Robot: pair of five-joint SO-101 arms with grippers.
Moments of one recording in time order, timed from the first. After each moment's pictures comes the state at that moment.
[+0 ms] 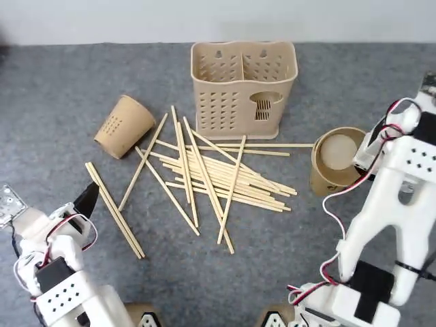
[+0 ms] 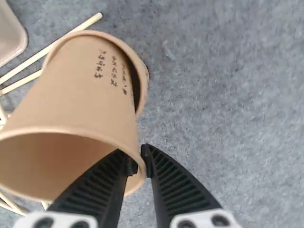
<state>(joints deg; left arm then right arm) -40.1 -70.5 82.5 47.0 18.0 21.7 -6.2 -9.5 100.6 -8.2</state>
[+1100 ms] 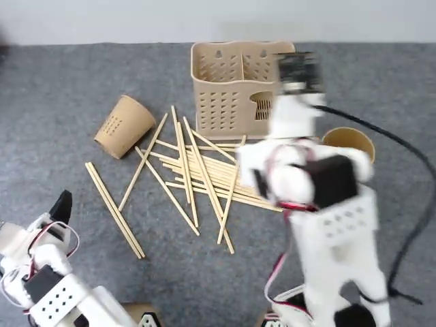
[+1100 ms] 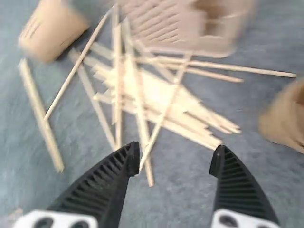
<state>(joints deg) -52.7 -70.5 82.5 46.5 18.0 -27.6 -23.6 -9.5 99.9 -15.2</state>
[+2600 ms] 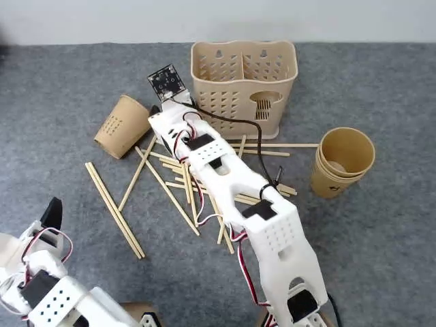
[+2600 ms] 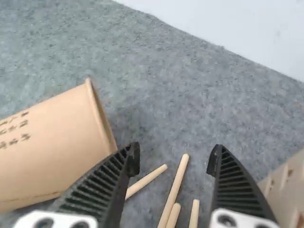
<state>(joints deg) -56.6 -70.5 83.5 46.5 18.0 -33.6 45.9 -18.4 7.6 2.2</state>
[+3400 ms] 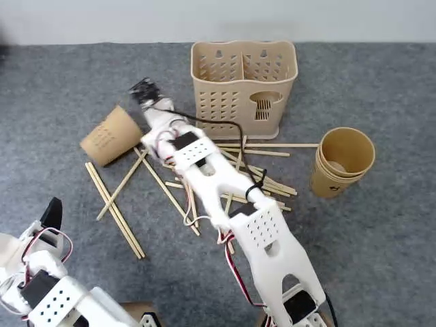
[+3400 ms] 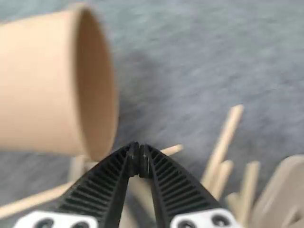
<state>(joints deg) -56.6 -70.5 83.5 46.5 18.0 -39.4 51.4 -33.0 37.4 5.9</state>
